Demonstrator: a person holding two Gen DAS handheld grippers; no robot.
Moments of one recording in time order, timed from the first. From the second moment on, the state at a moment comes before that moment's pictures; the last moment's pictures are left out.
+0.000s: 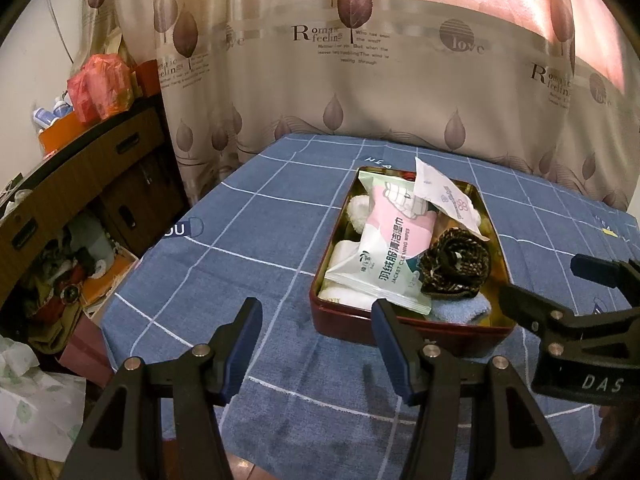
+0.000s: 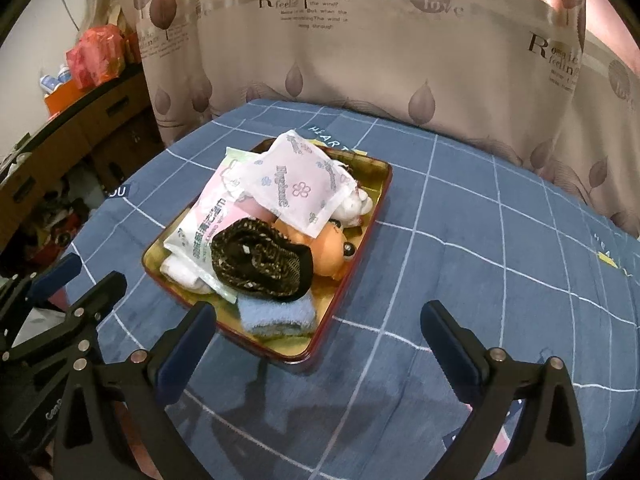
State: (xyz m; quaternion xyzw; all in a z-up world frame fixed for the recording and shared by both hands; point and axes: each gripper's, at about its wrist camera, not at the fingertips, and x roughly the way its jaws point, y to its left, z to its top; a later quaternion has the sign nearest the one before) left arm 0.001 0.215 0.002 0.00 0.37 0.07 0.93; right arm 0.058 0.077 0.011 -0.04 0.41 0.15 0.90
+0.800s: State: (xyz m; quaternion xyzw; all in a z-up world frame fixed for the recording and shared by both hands) left arm 0.000 0.212 0.002 0.01 0.36 0.07 0.93; right arm 0.054 0.076 0.004 -0.04 0.43 0.16 0.89
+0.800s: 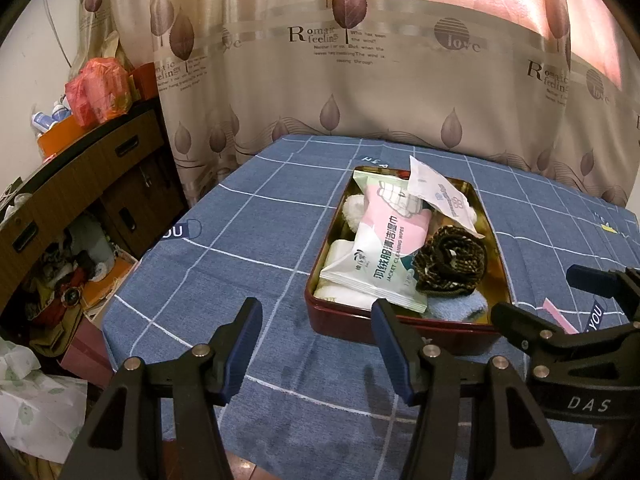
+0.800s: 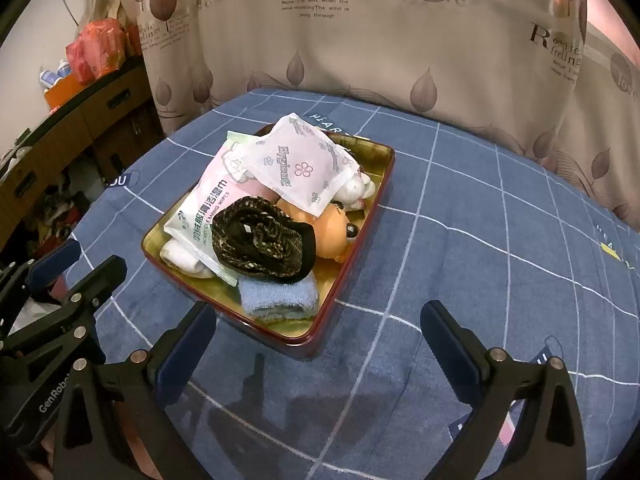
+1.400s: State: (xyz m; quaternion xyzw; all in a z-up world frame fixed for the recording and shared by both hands) left arm -0.001 0.212 0.002 0.01 0.36 0.07 0.93; right arm 0.051 0.079 0.002 -0.04 0.43 0.16 0.89
